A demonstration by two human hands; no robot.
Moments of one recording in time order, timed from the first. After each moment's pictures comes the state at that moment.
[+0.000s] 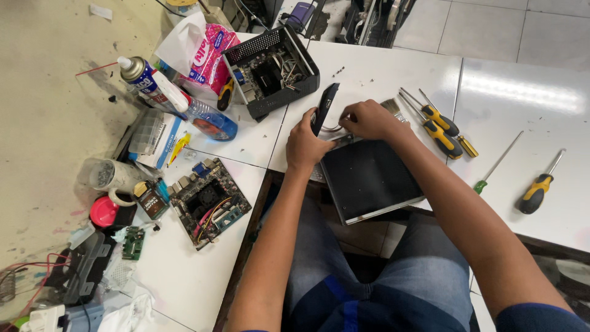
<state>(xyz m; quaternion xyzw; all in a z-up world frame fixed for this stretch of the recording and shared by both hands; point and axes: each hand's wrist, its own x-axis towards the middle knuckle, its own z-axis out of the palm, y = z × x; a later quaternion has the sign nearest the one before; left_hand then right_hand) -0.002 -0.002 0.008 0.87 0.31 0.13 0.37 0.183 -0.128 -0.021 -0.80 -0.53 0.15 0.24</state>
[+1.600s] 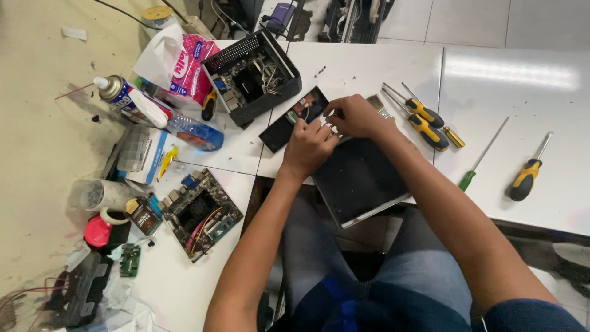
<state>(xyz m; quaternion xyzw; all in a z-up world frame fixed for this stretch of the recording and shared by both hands) 0.023 -0.014 -0.011 0.90 -0.16 0.38 -0.11 0.187 -0.139 -0.027 -0.78 -0.52 0.10 0.34</state>
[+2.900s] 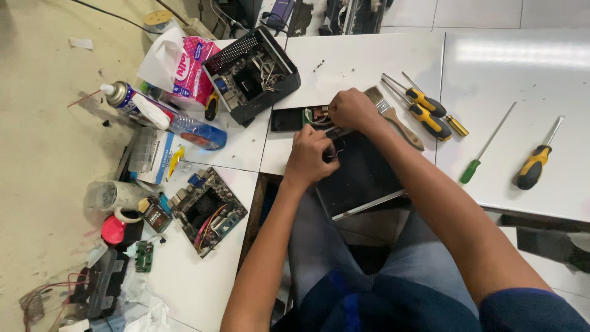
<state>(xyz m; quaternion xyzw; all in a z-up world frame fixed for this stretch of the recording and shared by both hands) -0.009 -0.033 -0.019 0.97 0.01 0.18 0.16 0.219 -0.106 -0.117 -0.86 -0.41 0.13 0.29</state>
